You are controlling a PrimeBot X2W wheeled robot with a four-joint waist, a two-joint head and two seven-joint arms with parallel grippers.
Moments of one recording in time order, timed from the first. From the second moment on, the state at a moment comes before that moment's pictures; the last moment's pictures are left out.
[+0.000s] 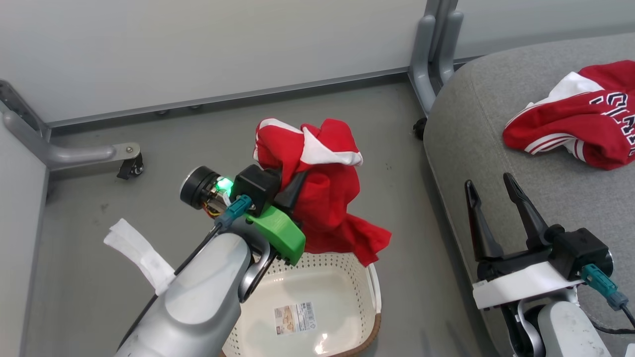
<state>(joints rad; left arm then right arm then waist) -0.62 0.12 -0.71 0.56 -0.37 -0.09 -0.26 -0.11 -0.05 0.05 0.03 0.19 0.13 -0.26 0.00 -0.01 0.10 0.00</state>
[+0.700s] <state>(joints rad) -0.75 0.11 -0.71 0.35 -0.36 -0.07 -0.21 -0.06 -0.05 0.07 0.01 0.22 0.13 -0.26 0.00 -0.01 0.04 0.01</state>
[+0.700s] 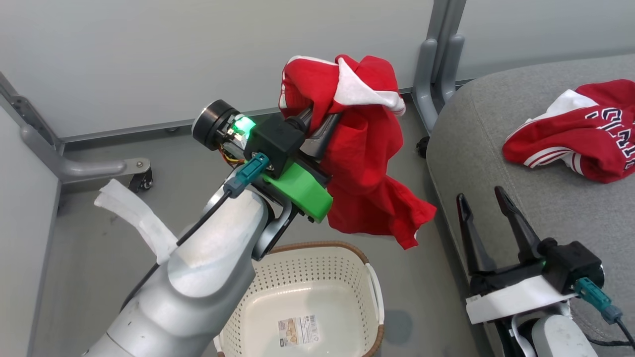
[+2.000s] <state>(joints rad) -0.77 0.06 -0.82 0.28 -0.38 -0.06 -0.23 -0.42 -0.12 0.43 0.31 0.16 0.13 -0.26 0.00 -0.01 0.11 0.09</state>
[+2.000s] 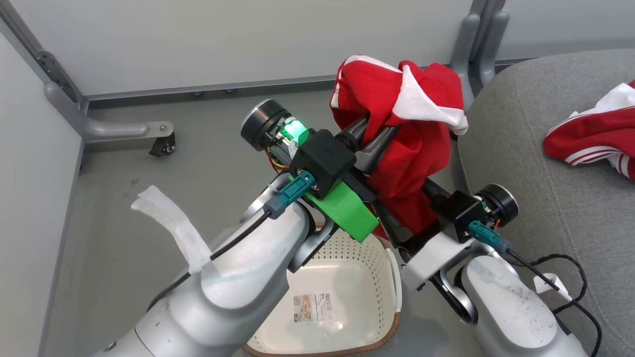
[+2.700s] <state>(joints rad) -0.75 0.07 -0.85 0.32 -0.40 -0.06 -0.24 -0.38 -0.08 0.40 0.31 0.21 0.13 -0.26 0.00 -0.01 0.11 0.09</state>
